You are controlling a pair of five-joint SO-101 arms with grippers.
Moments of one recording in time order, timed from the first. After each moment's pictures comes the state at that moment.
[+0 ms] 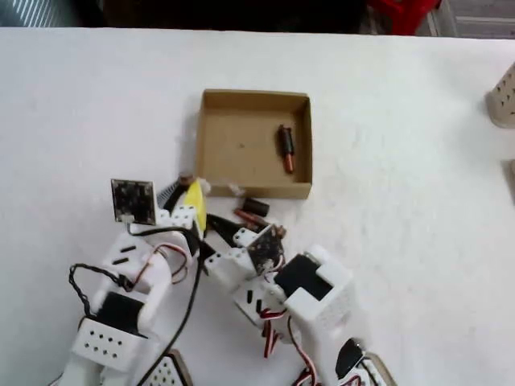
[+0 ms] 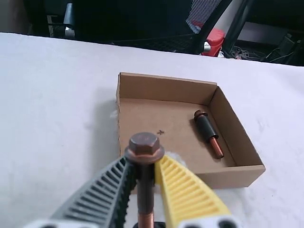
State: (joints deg) left arm 11.4 -83.1 89.3 22.8 17.6; right arm -48.2 25.3 80.3 -91.3 -6.4
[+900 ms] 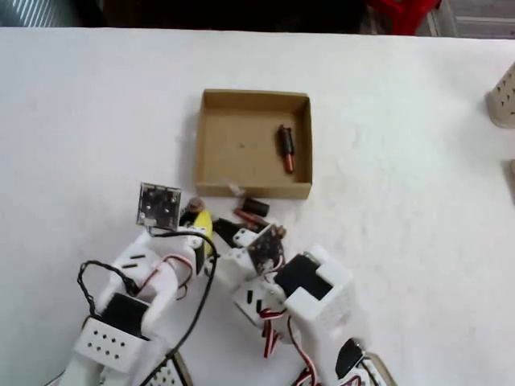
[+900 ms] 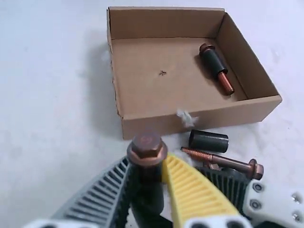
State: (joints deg) left arm 14.7 -83.2 90.9 35.3 11.3; right arm -48.0 25.3 80.4 -91.3 -6.5
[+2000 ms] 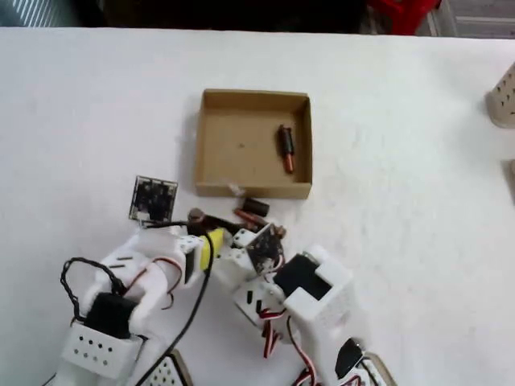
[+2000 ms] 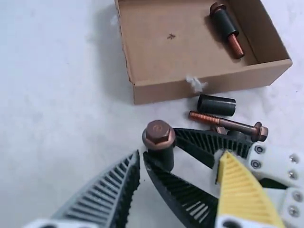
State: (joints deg) left arm 12.4 -83.6 80.2 56.4 10.8; right arm -48.2 25.3 80.4 -91.3 -6.4
